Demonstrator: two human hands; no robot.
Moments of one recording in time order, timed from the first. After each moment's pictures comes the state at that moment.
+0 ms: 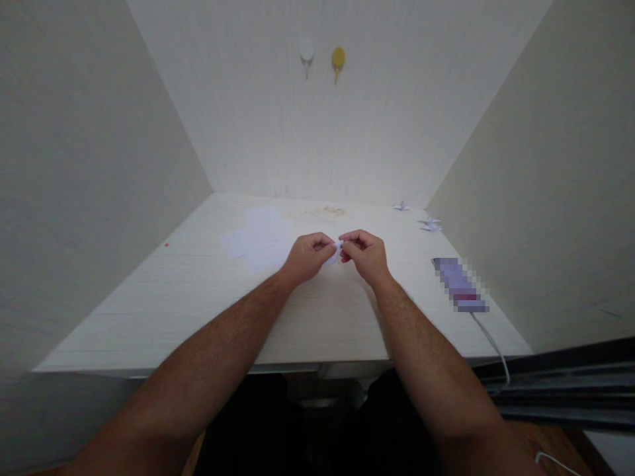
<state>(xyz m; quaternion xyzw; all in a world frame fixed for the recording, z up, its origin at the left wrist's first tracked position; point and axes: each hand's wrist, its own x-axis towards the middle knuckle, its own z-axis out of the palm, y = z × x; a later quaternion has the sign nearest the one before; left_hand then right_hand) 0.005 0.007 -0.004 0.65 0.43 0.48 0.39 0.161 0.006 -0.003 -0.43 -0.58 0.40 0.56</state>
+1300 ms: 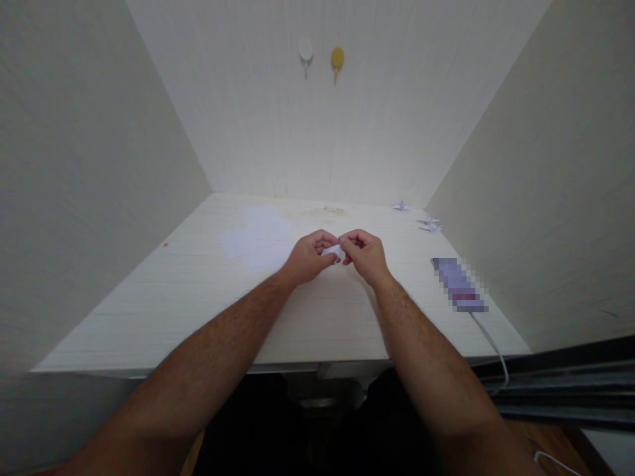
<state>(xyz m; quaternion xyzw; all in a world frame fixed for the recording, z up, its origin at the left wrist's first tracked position) 0.006 0.014 -0.016 0.63 0.33 0.50 0.49 0.161 0.007 -0.002 -0.44 -0.58 0.41 0.55</state>
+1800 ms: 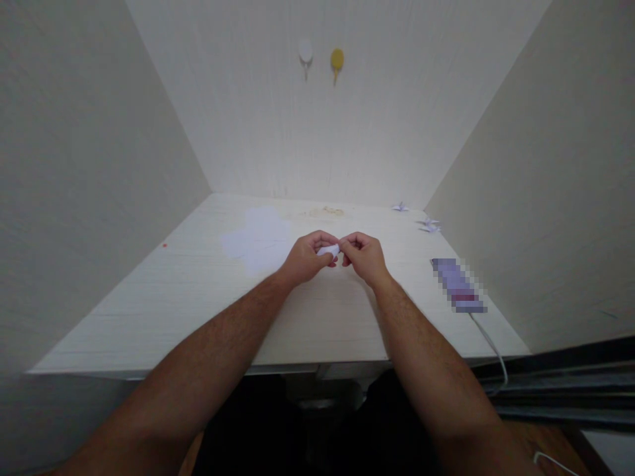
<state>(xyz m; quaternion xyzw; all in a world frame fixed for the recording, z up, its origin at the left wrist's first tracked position) 0.007 0.009 -0.009 0.60 0.35 0.50 0.52 0.163 0.007 -0.001 -0.47 -0.59 0.39 0.52</state>
